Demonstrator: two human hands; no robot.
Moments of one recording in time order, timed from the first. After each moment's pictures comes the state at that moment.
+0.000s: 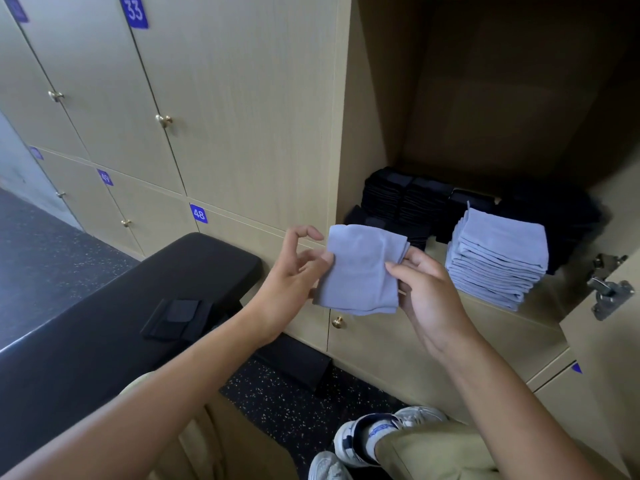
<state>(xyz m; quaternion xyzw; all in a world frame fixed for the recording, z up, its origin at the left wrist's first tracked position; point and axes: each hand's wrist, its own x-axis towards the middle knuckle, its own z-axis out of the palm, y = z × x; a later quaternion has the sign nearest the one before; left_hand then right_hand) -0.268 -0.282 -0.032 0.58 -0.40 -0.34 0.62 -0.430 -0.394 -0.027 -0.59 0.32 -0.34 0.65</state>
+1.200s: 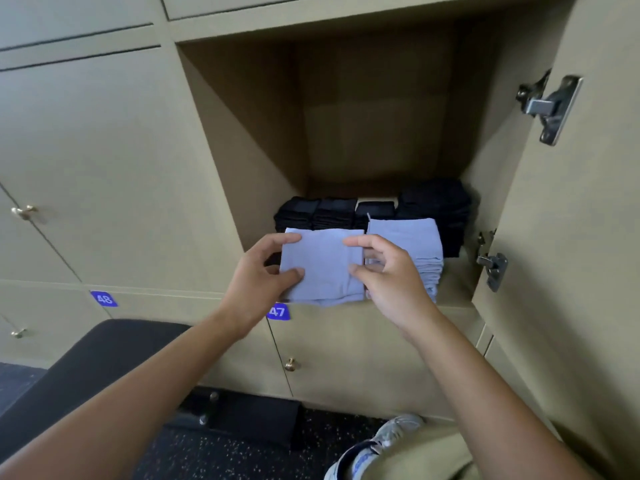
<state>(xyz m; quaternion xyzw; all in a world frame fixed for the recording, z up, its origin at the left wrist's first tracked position) -0.281 -0.386 -0.004 0.62 -0.51 -0.28 0.53 -0.474 -0.452 -0.011 -0.66 0.39 -0.43 0.48</state>
